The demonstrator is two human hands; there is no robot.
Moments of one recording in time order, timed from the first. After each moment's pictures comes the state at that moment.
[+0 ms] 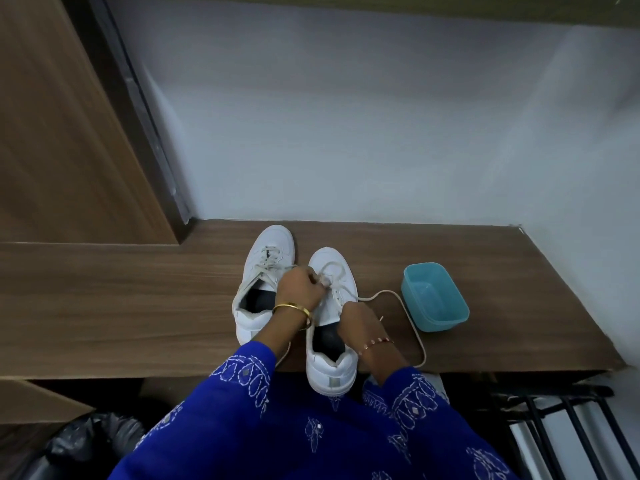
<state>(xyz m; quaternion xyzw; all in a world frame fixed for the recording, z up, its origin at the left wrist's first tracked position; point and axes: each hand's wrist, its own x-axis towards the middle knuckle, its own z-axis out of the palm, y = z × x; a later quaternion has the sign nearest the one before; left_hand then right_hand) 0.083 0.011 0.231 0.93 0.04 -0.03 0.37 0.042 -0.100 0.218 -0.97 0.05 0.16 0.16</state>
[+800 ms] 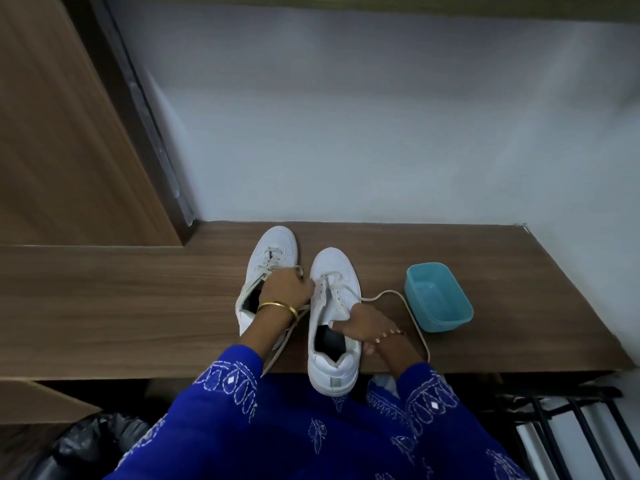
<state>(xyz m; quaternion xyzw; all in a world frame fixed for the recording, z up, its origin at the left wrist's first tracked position) 0.087 0.036 0.235 0.95 0.03 -0.07 0.30 0.049 -0.114 0.222 -0.93 0.04 0.26 0.24</state>
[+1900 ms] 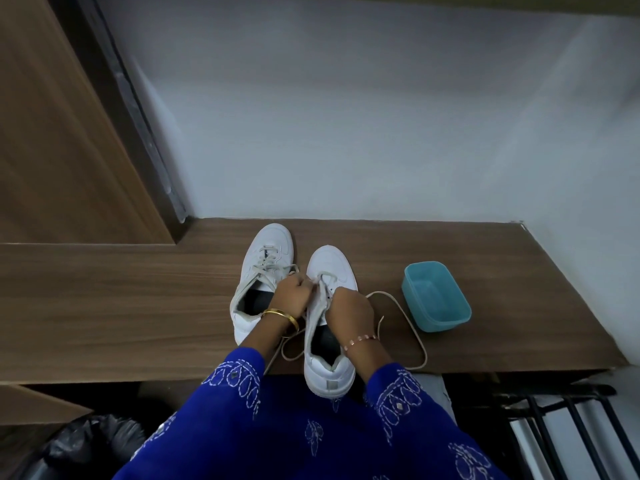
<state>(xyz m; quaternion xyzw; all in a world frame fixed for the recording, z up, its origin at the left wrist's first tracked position) 0.093 0.025 0.205 0.85 0.05 -0.10 0.52 0.054 -0.083 0.223 -0.98 0.06 0.06 0.16</state>
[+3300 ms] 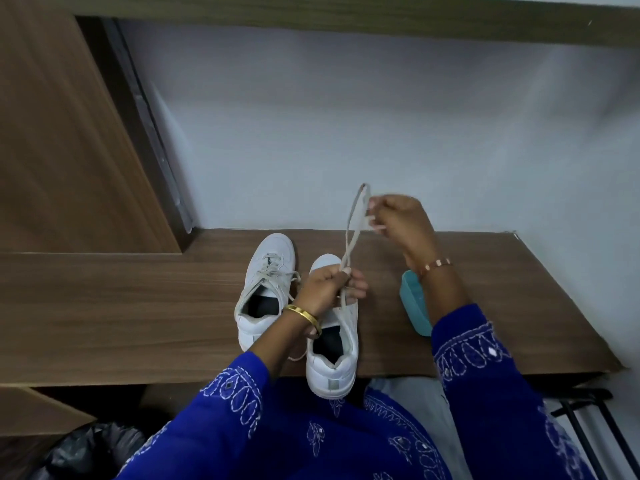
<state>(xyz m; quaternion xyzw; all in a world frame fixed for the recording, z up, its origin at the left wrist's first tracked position) 0.061 -0.007 0.264 0.64 -0.05 -0.21 0.73 0.081 -0.137 0.361 -0.81 0.06 -0.08 0.58</state>
